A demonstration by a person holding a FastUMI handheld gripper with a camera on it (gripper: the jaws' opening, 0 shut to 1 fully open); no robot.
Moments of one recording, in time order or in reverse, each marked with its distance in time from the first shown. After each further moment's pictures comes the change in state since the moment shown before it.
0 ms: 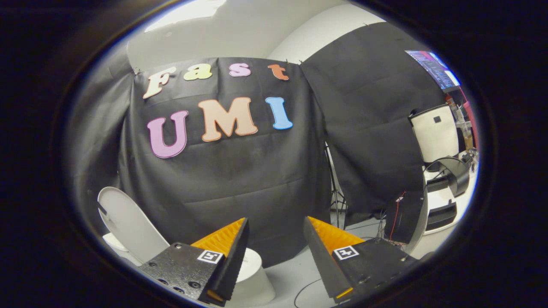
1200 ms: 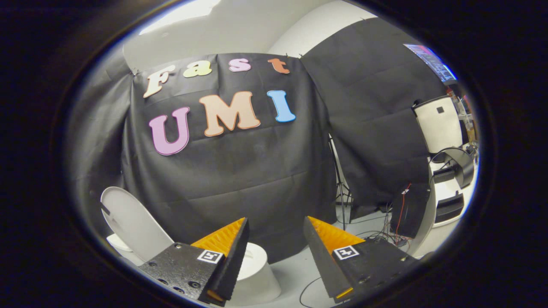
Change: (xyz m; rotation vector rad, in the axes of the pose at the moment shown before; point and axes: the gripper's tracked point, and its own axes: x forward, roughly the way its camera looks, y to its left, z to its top) arm 0.004 -0.001 -0.011 0.027 0.041 0.028
